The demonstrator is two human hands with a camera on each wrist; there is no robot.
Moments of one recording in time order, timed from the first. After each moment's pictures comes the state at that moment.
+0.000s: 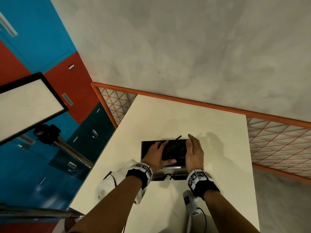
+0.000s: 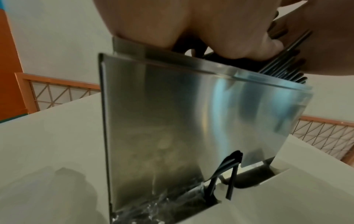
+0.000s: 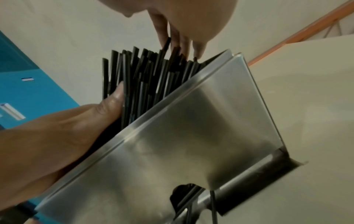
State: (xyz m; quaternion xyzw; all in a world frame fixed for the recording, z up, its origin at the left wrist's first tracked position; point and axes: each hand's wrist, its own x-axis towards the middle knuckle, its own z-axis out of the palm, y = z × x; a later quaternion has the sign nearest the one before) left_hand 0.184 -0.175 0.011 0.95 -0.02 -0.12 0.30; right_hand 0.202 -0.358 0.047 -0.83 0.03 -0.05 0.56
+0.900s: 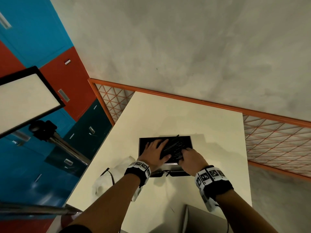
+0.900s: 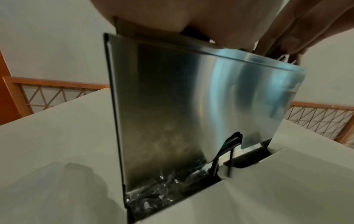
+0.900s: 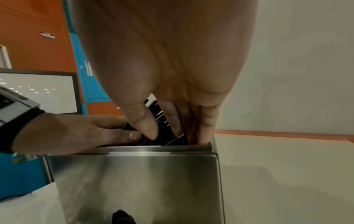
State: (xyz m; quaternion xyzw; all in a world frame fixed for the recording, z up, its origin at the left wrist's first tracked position) left_hand 0.181 -0.177 -0.002 0.98 -0.07 -0.09 0.18; right_hand 0.193 -0.379 0.069 -0.96 -0.17 0.19 0.13
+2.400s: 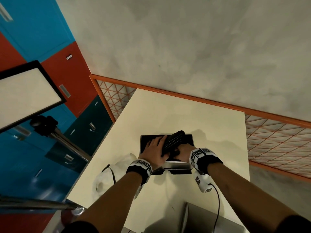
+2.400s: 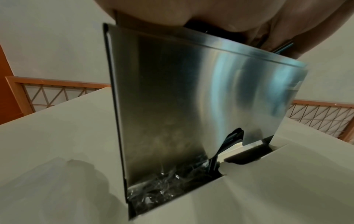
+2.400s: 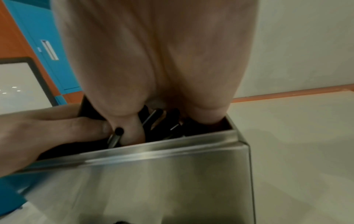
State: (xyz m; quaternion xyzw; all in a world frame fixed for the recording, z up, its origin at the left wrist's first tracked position) left_hand 0.180 -0.175 -0.004 0.97 -0.07 -0.03 0.22; right_hand 0.234 -0.348 0.063 -0.91 -0.22 0.34 0.10
